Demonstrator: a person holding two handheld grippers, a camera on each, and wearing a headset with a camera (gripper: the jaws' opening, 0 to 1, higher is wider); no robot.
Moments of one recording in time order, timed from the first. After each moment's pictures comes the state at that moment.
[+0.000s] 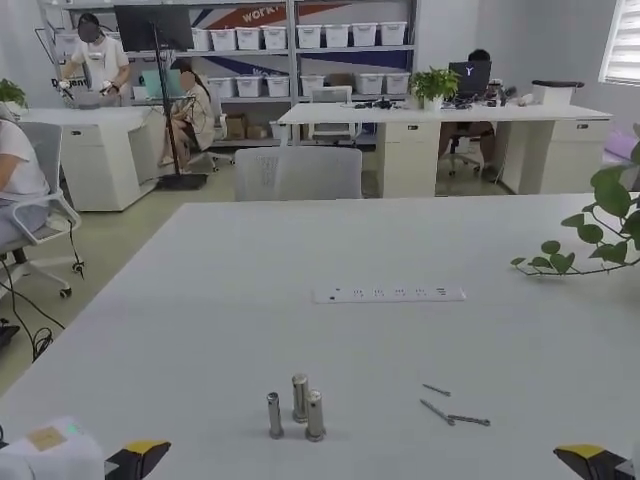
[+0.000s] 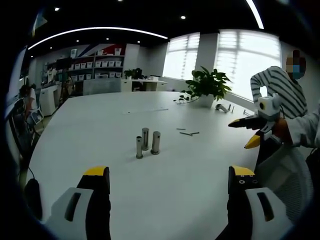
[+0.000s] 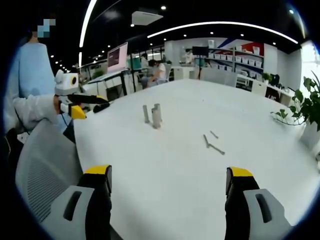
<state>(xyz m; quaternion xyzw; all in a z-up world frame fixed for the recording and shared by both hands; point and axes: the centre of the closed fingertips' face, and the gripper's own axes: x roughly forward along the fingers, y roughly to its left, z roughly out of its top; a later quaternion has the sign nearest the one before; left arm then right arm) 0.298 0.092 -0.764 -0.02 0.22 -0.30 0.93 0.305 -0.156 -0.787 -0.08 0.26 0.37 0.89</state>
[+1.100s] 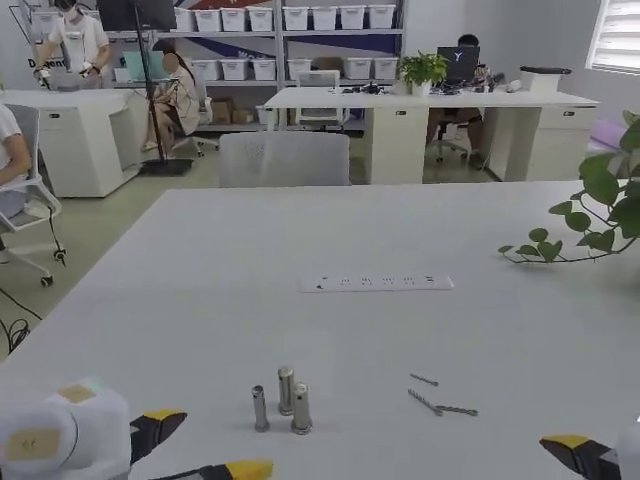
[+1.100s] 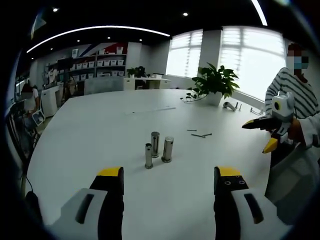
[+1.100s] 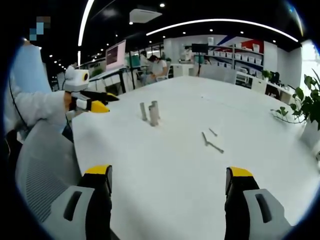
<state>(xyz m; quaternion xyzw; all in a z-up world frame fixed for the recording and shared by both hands) 0.353 0.089 -0.780 0.00 0.23 -0.28 0.93 0.312 -0.158 -0.792 -0.09 0.27 0.36 0.89</state>
